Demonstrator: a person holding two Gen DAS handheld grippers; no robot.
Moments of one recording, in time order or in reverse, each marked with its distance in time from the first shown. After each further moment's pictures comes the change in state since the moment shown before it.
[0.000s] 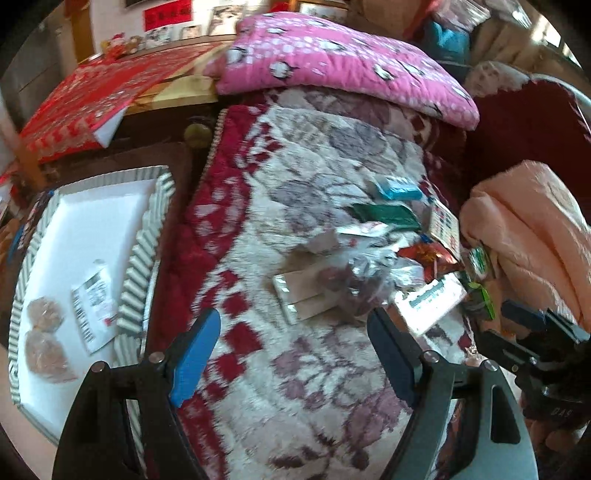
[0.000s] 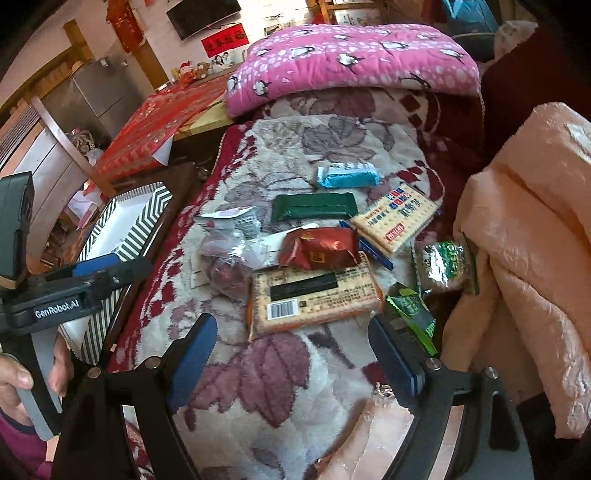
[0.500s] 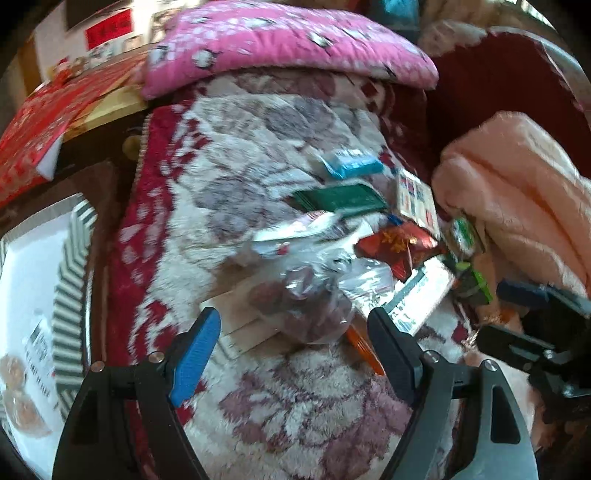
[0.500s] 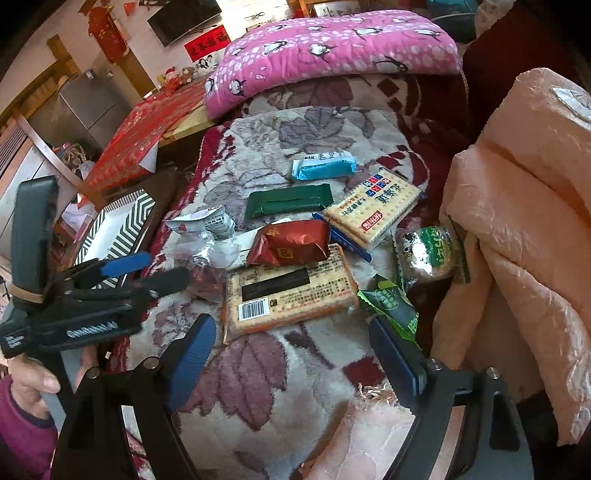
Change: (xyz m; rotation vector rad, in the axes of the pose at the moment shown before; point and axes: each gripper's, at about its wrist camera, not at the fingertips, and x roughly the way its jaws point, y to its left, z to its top) left arm 0.050 -0.041 0.010 0.175 0.047 -0.083; right arm 0.009 -0.025 -0.001 0.063 0.010 0.005
